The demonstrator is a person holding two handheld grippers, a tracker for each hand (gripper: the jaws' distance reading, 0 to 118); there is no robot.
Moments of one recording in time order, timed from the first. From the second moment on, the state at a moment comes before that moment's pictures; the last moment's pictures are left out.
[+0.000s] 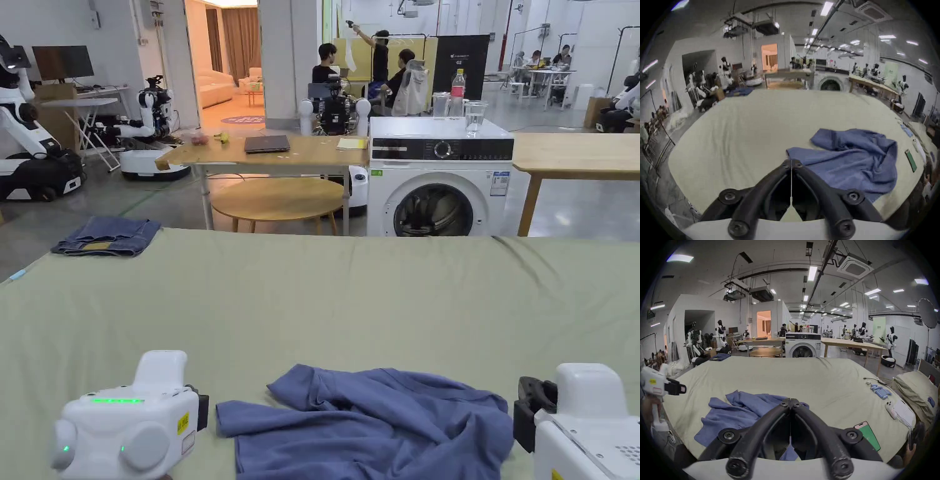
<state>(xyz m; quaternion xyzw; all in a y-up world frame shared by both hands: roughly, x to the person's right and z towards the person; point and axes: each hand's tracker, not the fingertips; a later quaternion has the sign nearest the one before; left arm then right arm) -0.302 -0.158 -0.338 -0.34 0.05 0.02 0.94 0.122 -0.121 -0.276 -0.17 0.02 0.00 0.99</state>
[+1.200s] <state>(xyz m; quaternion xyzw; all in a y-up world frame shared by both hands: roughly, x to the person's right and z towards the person) -0.277 -0.238 -0.439 -0.44 0.02 -0.04 0.89 0.172 -0.263 -0.516 -0.45 0.07 0.01 0.89</state>
